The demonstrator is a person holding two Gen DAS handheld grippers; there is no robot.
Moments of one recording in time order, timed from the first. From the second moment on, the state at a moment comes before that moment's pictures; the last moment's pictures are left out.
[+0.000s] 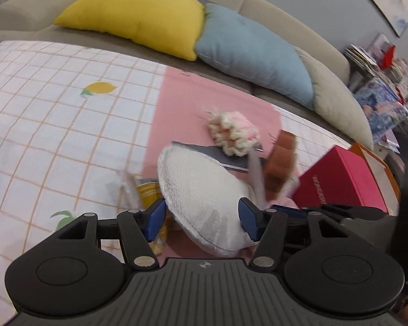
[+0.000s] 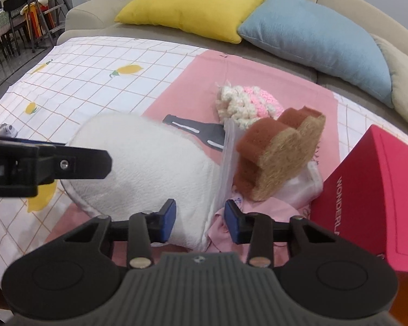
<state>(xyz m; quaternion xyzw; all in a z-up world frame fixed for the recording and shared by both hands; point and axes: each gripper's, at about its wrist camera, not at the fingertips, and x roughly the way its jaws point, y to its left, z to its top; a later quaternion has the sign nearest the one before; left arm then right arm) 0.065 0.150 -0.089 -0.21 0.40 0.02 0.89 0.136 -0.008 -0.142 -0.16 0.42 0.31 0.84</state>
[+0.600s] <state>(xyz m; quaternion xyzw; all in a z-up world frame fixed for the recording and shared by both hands) 0.100 0.106 -0.105 -0.13 0.44 0.01 0.89 0.132 -0.020 -0.147 -0.15 0.42 0.32 0.83</state>
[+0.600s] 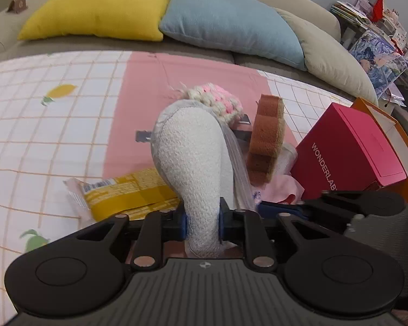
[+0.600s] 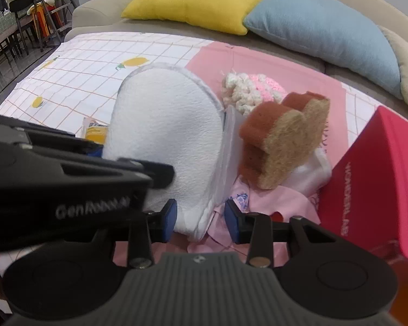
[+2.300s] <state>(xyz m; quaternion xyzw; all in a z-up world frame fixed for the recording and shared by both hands) 0.025 0.062 -0.018 -0.11 0.38 0.00 0.92 0.073 -0.124 -0.063 -0.04 0.35 0.32 0.88</state>
